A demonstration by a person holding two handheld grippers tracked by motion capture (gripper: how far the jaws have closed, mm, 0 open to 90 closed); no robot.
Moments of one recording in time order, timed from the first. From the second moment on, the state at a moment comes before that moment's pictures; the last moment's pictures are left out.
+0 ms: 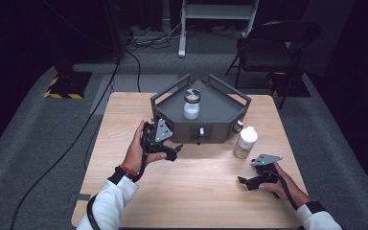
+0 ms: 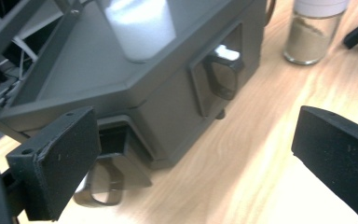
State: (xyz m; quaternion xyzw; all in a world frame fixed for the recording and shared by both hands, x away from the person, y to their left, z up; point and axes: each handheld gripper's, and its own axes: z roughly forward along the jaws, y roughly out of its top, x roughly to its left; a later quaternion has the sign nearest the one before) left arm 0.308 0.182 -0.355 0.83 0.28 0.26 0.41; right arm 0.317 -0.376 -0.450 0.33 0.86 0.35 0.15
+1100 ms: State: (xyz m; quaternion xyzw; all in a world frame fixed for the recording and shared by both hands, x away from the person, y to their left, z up) left arm 0.275 0.210 -0.402 0.85 0.30 0.22 0.39; right arm 0.316 -0.376 -0.450 0.33 0.86 0.35 0.15
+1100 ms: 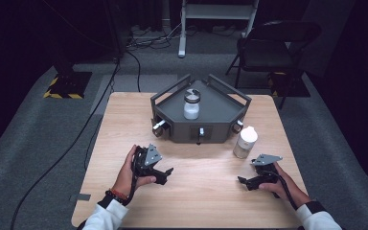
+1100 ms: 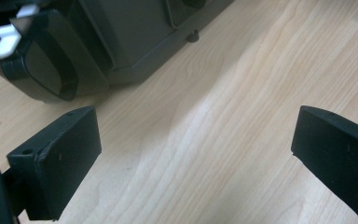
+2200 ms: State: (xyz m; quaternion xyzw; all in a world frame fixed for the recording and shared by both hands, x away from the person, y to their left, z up) left arm 0.272 0.227 -0.436 0.86 0.34 0.18 0.33; right arm 0.316 -0.376 -0.450 0.33 0.86 0.35 0.15
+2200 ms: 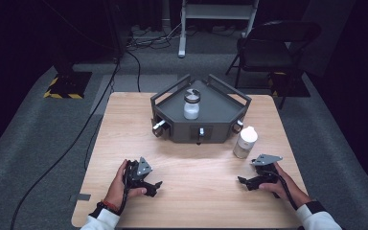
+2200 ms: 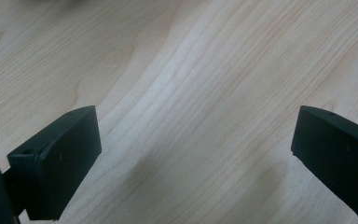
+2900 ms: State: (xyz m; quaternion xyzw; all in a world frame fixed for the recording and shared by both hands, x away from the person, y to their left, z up) left arm 0.283 0.240 -0.449 0.86 0.37 0.14 0.33; right arm 0.316 -0.376 -0.450 0.33 0.86 0.35 0.15
